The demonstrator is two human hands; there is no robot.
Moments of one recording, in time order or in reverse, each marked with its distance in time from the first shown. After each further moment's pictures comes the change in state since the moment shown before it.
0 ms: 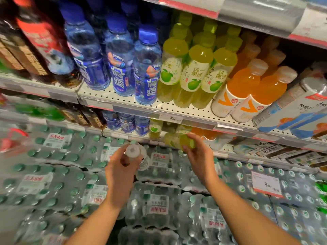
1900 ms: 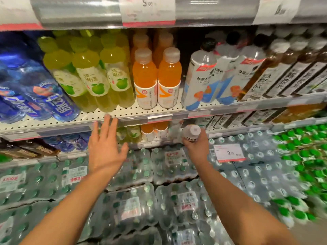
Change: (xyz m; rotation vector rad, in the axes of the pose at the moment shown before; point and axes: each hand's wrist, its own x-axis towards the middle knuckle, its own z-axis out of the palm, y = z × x) left_hand 0.007 0.083 0.128 1.100 -0.259 0.545; right_hand -0.028 0.130 -0.117 0.049 0.455 0.576
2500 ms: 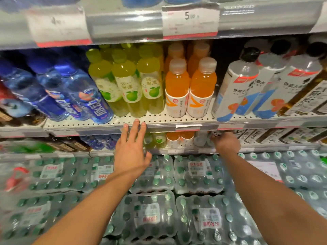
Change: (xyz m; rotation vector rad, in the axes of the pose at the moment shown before) left_hand 0.012 -0.010 0.007 0.199 -0.034 0.027; right_hand 0.088 -0.020 0.020 -0.587 -0.147 0.179
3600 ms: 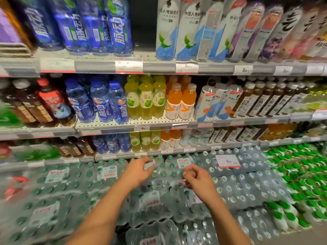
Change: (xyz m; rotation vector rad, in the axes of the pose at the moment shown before) left_hand -0.139 -0.044 -0.074 -0.437 -0.383 0.115; right_hand -0.372 0.005 -0.086 0.581 -0.290 -0.246
